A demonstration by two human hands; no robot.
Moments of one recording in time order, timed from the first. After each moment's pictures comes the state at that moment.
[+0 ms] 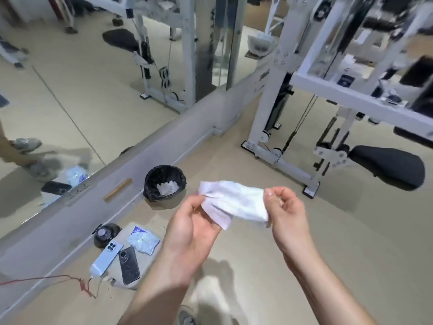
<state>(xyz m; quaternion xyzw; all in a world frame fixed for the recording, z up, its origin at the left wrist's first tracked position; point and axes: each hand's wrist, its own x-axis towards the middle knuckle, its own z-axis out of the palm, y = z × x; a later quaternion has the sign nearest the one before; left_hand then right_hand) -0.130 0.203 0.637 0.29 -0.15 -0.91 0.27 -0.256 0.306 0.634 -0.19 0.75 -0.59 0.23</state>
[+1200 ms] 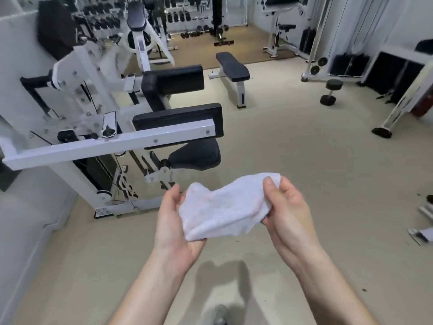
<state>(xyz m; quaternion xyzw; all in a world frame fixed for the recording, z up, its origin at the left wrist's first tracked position) -0.562 0.599 0.700 0.24 -0.34 -0.91 -0.08 -0.569 0.767 0.697 0.06 0.58 -0.81 0.03</state>
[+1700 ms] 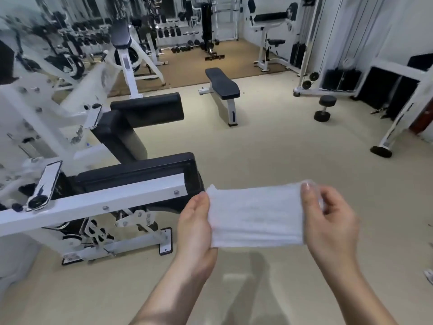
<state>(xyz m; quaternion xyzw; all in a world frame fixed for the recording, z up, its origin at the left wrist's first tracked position) -0.810 0.699 0.694 0.21 -0.49 -0.84 -0.01 -0.809 0.880 0.681 0.12 0.78 -0.55 -0.28</state>
